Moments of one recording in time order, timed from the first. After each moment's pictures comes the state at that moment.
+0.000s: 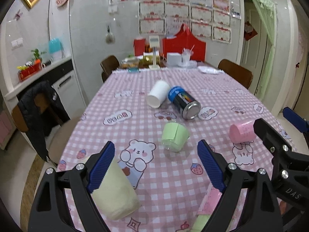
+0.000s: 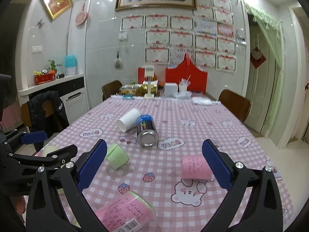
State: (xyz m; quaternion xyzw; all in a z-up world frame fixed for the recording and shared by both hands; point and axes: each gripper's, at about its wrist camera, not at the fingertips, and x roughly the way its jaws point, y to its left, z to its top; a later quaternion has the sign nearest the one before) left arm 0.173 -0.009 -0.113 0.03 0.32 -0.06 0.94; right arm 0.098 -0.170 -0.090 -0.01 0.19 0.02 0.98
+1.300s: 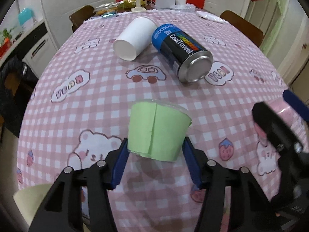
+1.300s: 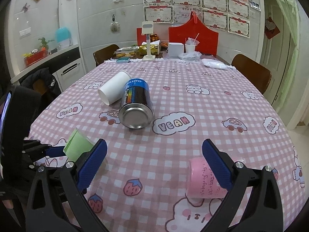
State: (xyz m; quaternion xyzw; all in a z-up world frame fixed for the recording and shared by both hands) left arm 0.305 -0.063 -0.205 0.03 0.50 -0.09 0.86; right arm 0.217 -0.196 -0.142 0.00 0.32 0.04 0.95
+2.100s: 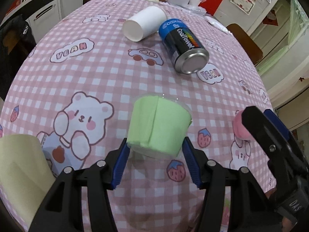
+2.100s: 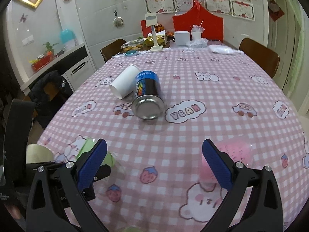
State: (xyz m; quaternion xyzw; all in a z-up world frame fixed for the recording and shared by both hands) left arm 0.281 -0.043 -0.202 -0.09 0.54 -0.11 0.83; right arm 0.211 -0.196 -0.133 0.06 0.36 0.08 0.93
